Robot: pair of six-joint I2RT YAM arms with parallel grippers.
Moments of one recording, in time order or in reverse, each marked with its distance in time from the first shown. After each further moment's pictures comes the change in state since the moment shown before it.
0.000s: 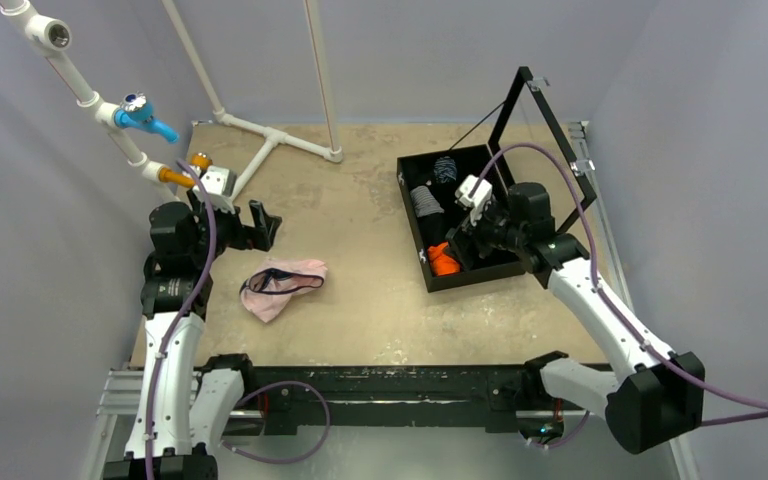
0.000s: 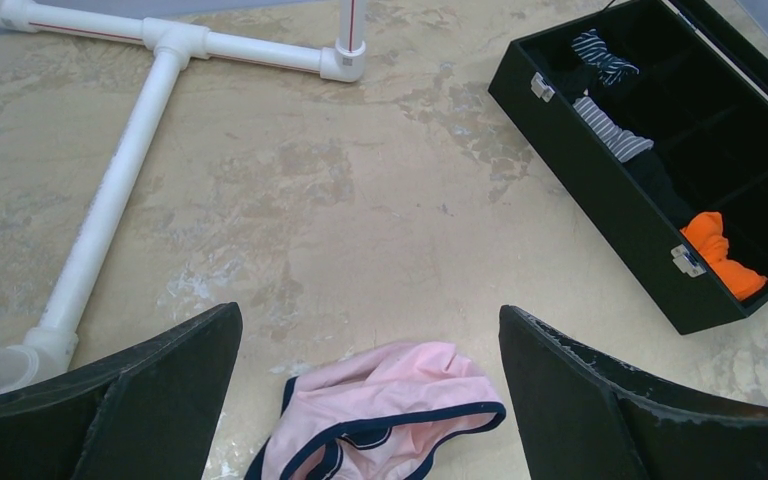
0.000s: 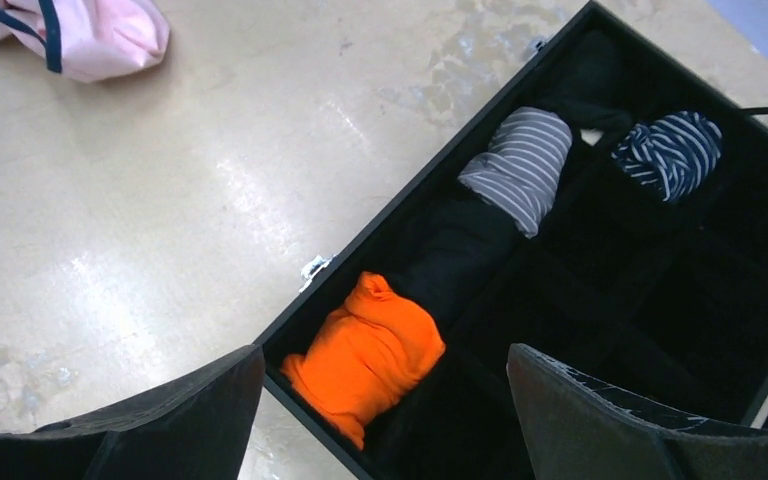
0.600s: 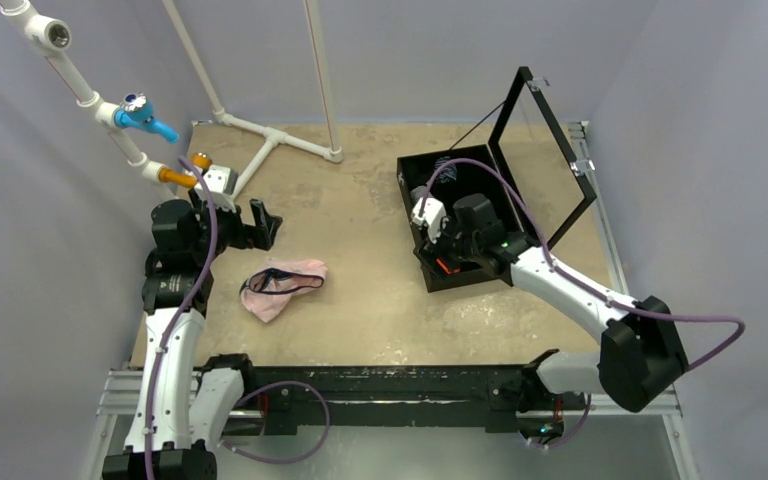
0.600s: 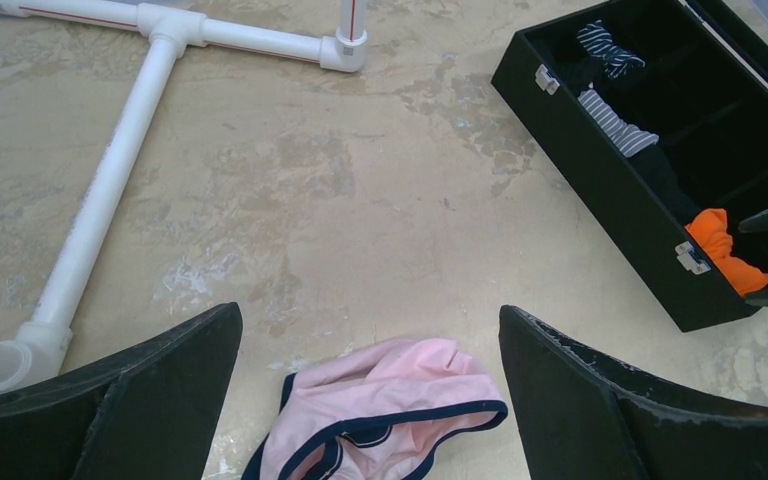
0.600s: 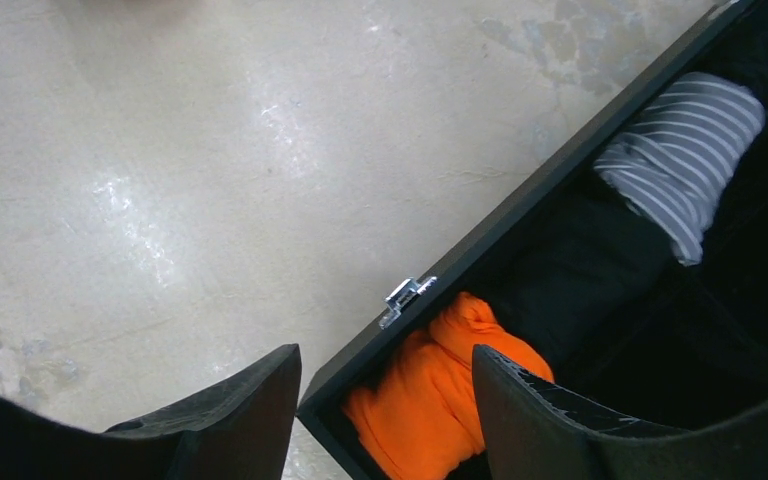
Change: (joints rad) left arm 0.000 0.025 0.000 0.000 -0.001 0.000; right arm 0.242 0.201 -0.014 0.061 0.164 0.024
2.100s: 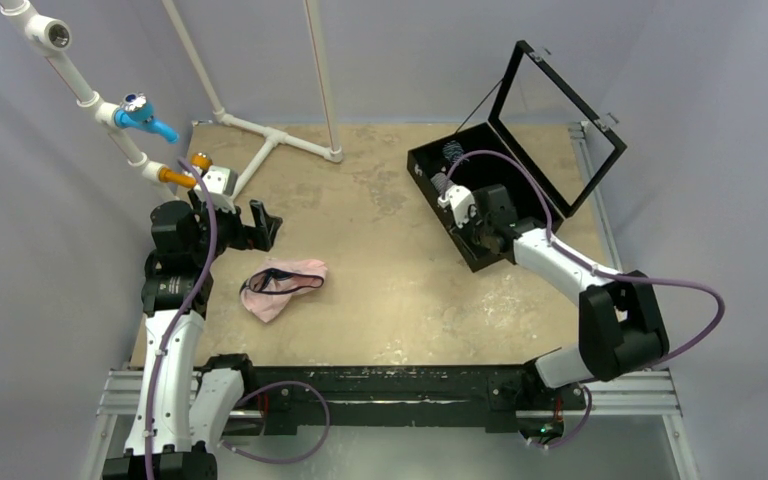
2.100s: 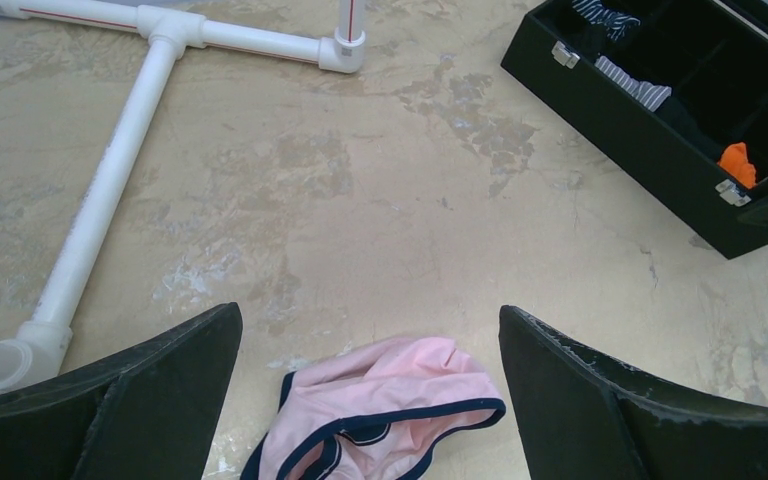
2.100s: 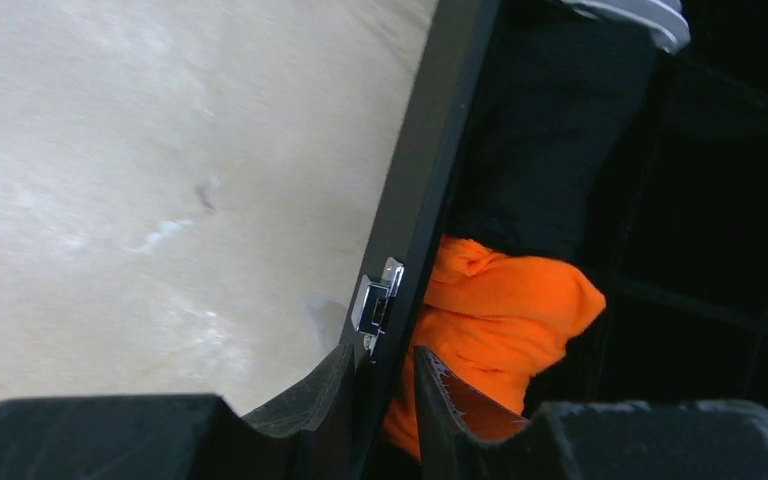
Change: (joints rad) left arm 0.000 -0.011 0.000 -0.007 0.001 0.000; right arm -0.167 0.168 0.029 -0.038 0.240 -0.018
